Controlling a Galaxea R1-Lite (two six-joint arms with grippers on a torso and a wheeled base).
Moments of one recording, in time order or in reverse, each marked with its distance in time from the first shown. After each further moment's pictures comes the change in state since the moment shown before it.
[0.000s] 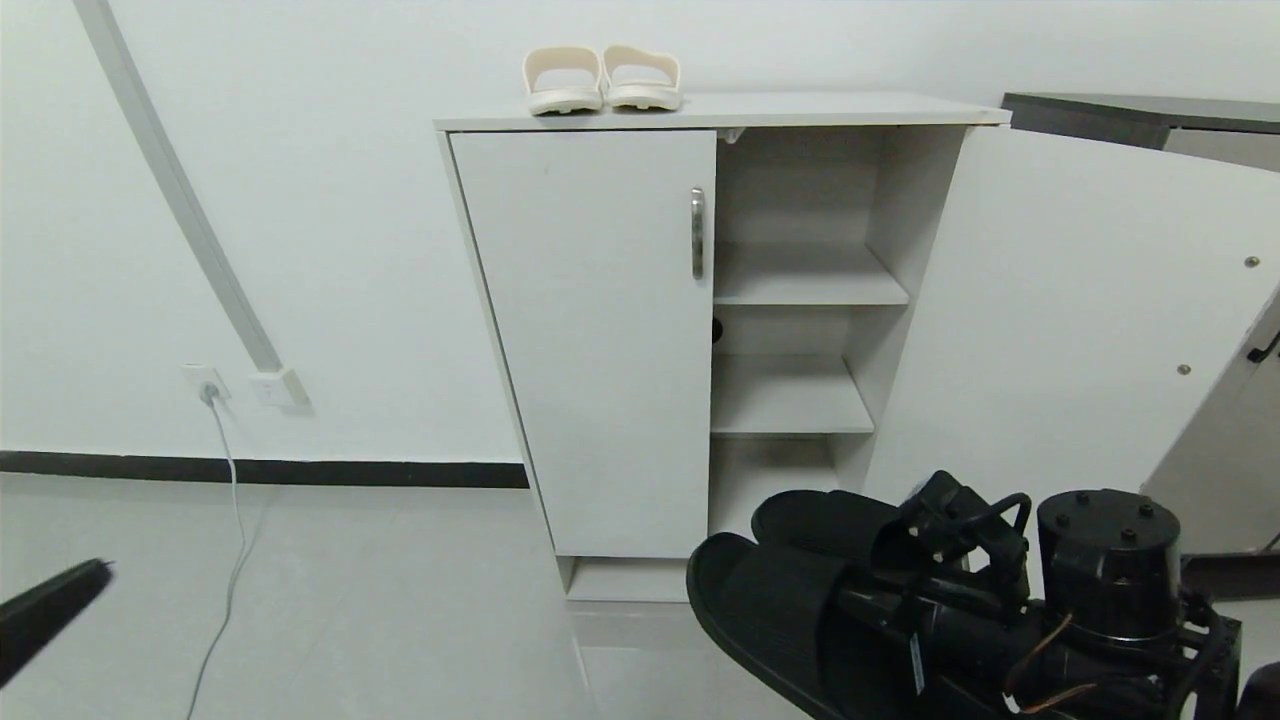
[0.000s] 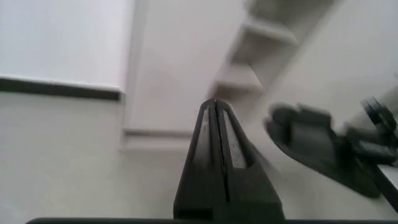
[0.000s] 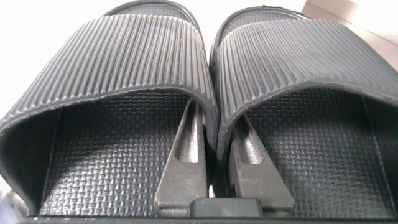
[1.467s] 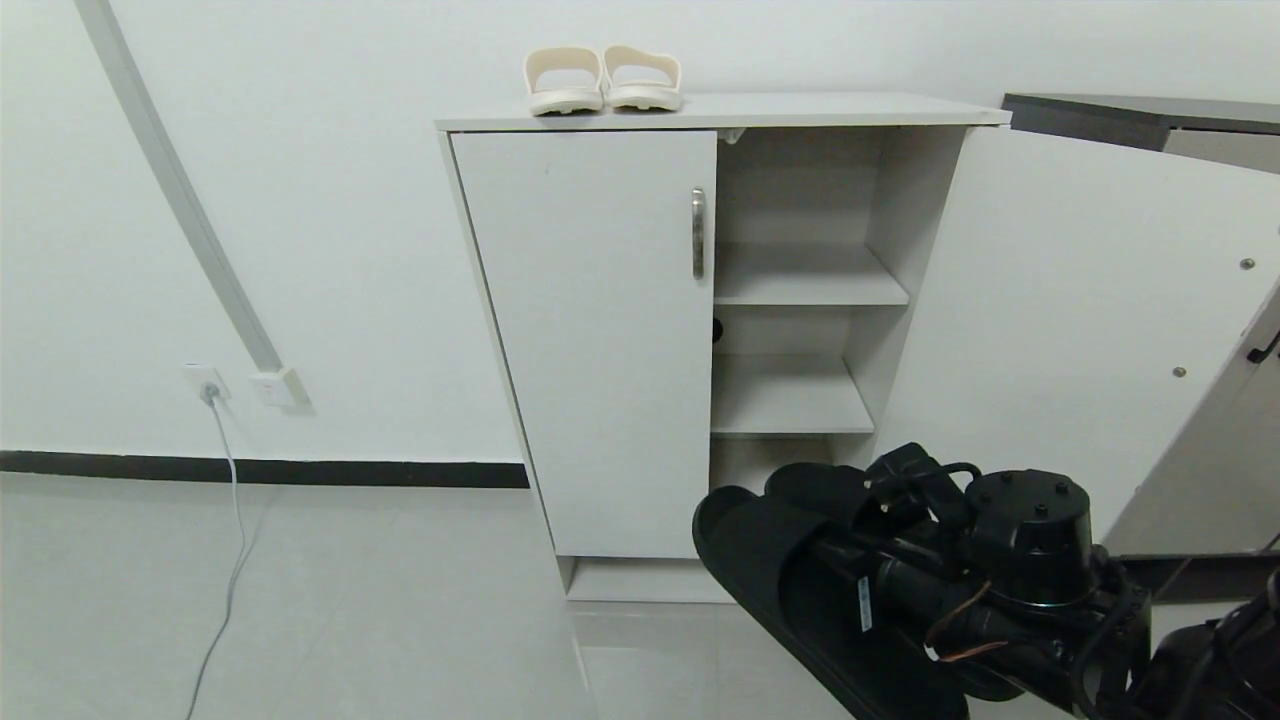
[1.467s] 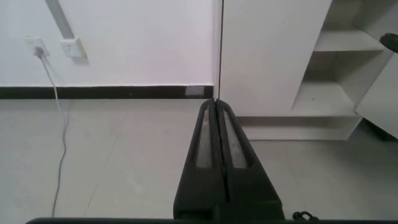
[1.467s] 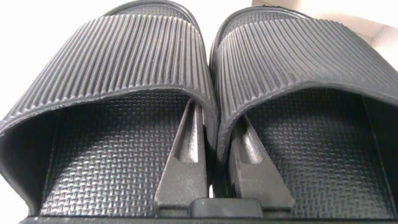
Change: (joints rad) left arm 0.317 -0.526 0.384 0.139 -0.102 0.356; right arm 0.018 0.109 -0.120 -0.001 -0.219 0.085
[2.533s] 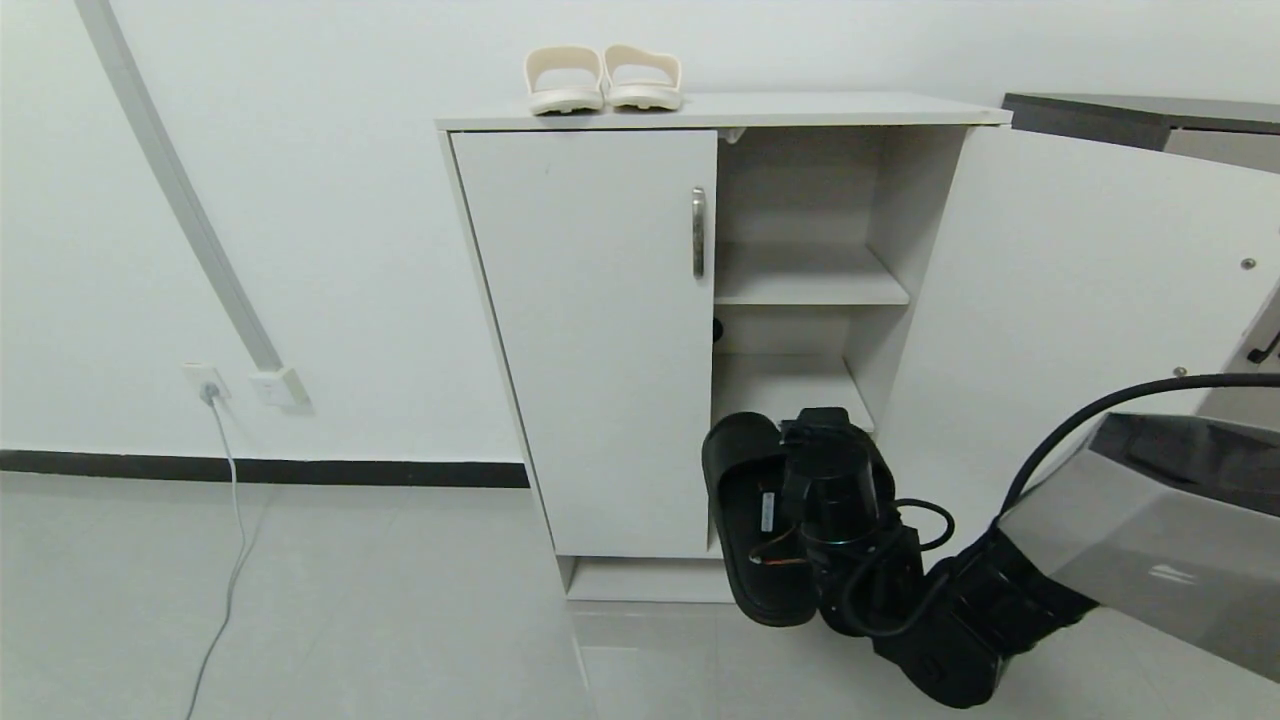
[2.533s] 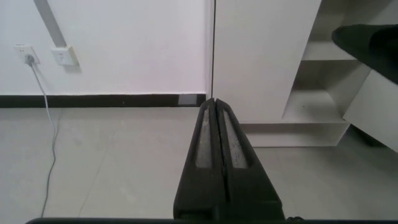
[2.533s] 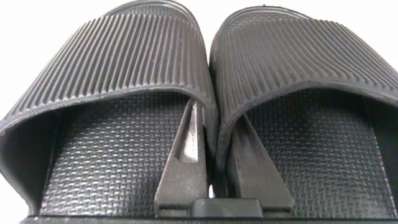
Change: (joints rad) left arm -0.078 -0.081 0.000 0.000 0.079 -0.035; right arm 0.074 0.339 -0.478 0.099 -0.621 0.132
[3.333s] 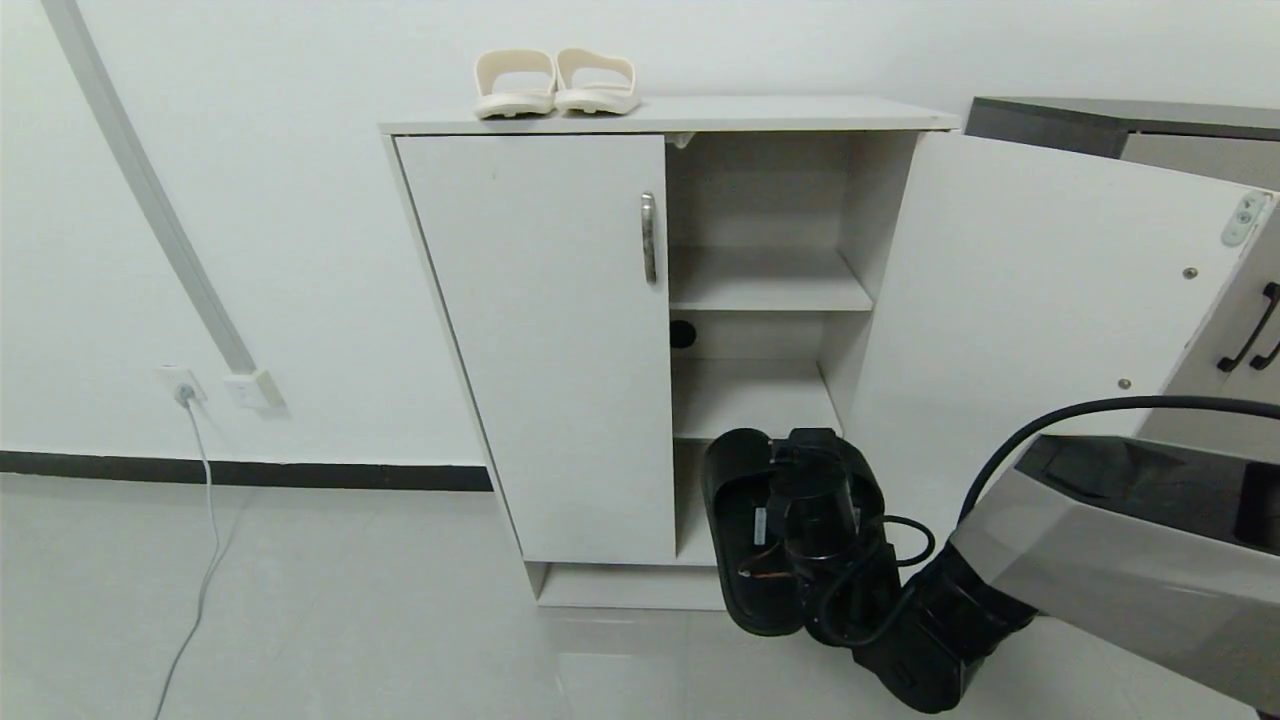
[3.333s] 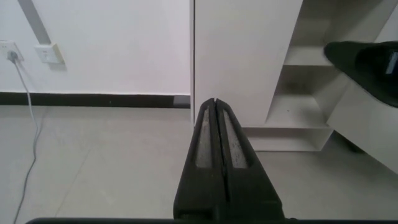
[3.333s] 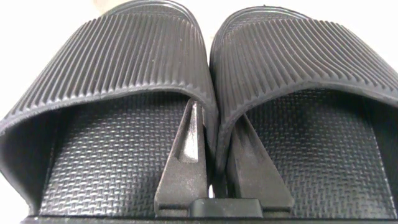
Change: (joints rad) left arm -0.002 0.000 0.000 -0.001 0.001 -0.024; right arm -0.002 0.080 -0.020 -0.034 -0.013 0.013
